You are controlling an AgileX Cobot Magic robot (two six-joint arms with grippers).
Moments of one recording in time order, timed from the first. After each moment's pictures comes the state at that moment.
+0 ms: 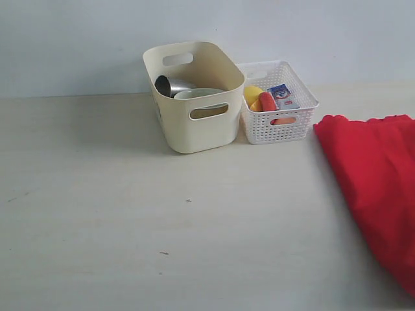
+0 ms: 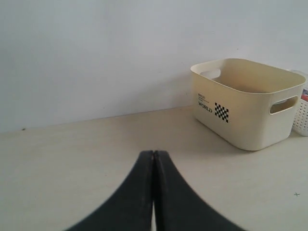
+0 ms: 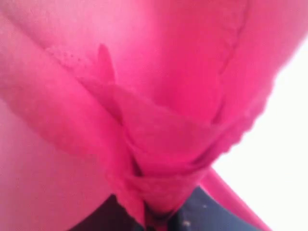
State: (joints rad) left arm -0.11 0.16 -0.15 -0.25 0.19 0.32; right arm -0.72 2.10 -1.32 0.29 0.92 -0.25
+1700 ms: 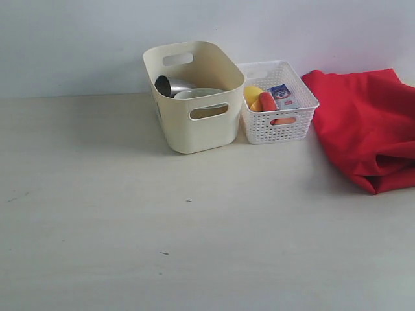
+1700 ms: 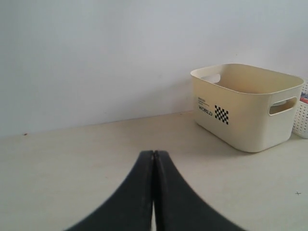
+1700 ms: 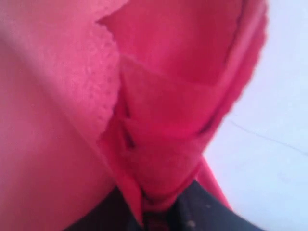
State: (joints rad) left arm -0.10 0.01 -0.08 -0.25 0.21 0.32; right arm -0.58 2.55 -2.08 0.62 1.02 -0.41
